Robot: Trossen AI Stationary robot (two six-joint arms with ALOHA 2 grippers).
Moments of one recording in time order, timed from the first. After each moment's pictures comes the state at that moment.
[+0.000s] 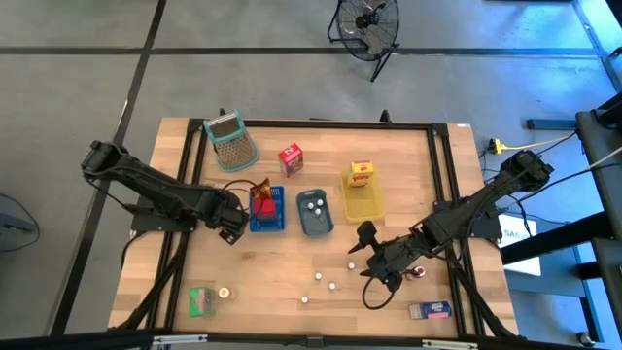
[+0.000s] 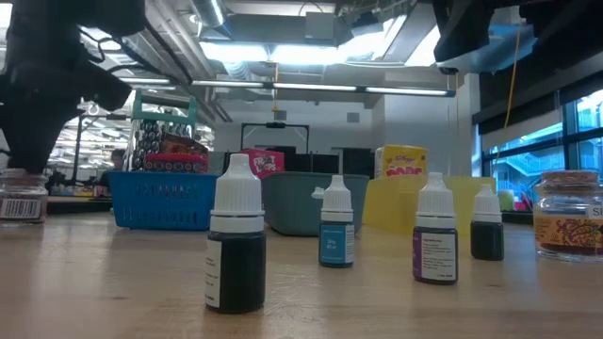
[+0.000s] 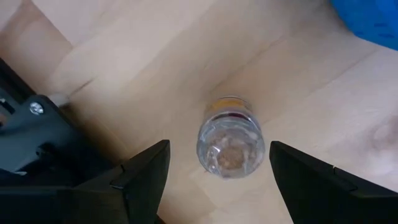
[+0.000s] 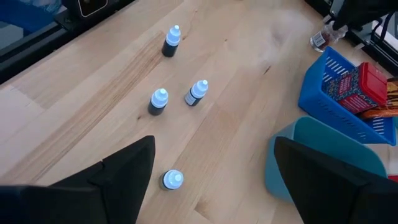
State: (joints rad) left arm -0.29 1.24 0.74 -1.12 -0.06 -1.21; right arm 0.60 1.38 0.83 -0.20 0.26 -0.23
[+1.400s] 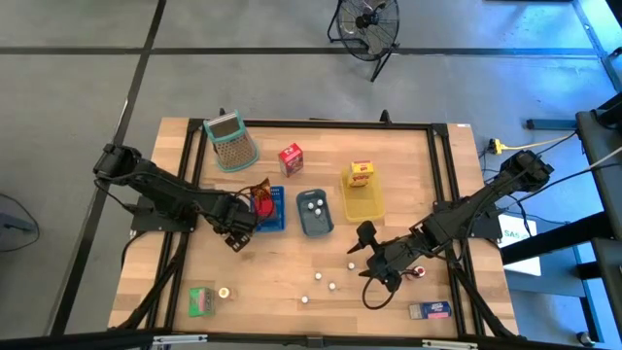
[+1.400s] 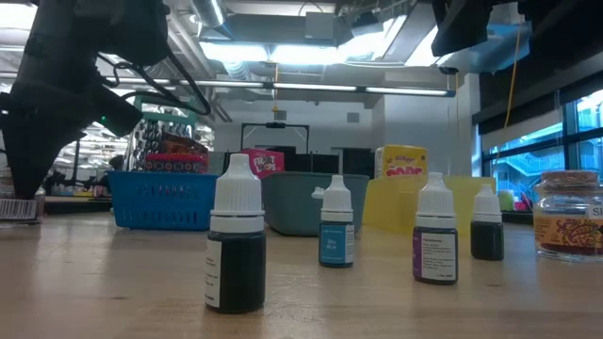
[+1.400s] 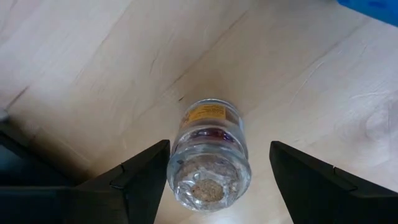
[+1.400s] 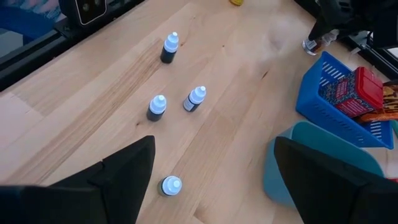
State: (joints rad) left arm -0.25 1.39 0.74 -0.99 0.06 -1.08; right arm 0.60 1.38 0.83 -0.18 0.26 -0.23
